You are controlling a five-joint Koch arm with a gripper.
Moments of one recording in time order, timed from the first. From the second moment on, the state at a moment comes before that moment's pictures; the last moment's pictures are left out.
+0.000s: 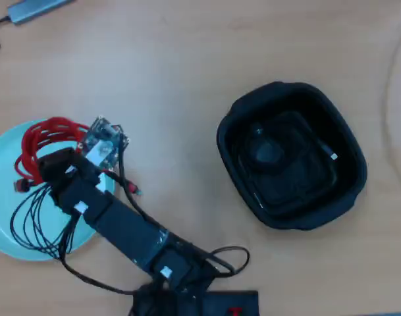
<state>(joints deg) 38.8 92.6 58.8 79.6 27.1</state>
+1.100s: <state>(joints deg) 27.2 73.7 58.8 70.8 31.8</state>
